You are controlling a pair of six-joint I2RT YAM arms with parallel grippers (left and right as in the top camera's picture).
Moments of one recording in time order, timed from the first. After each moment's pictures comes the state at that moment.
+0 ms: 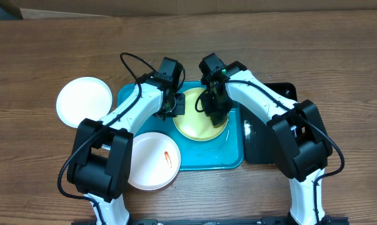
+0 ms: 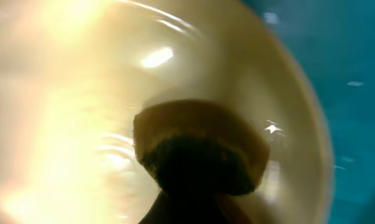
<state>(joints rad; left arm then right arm) -0.37 1.93 1.31 -0.74 0.04 -0.34 0.52 2.15 1.61 -0.92 -0.16 0.25</state>
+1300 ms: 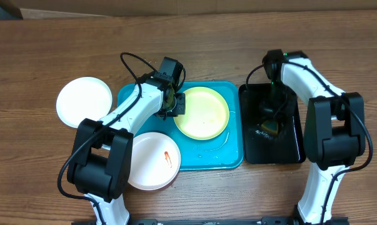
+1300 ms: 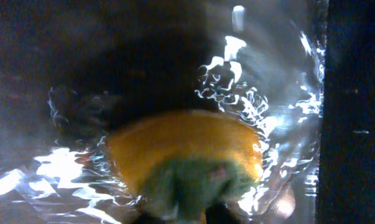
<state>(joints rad) -0.37 1.93 1.31 -0.73 0.05 -0.34 0.13 2.13 1.51 -1.17 0.10 0.49</state>
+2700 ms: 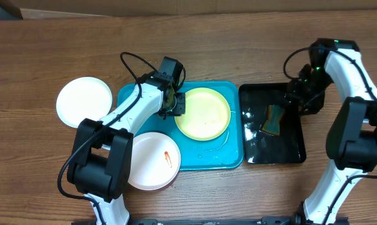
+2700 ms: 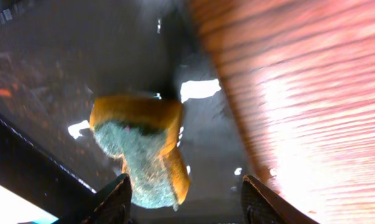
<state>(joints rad) -0.37 1.93 1.31 -0.72 0.05 -0.34 -0.13 2.11 1.68 -1.37 -0.19 0.22</state>
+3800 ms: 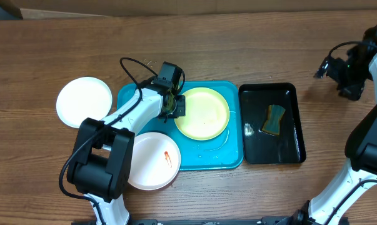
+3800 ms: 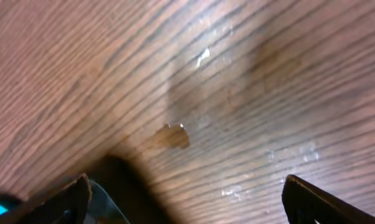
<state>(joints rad) -0.37 1.93 1.24 -0.62 0.06 -0.36 -0.37 2.11 1.79 -1.10 -0.20 0.23</state>
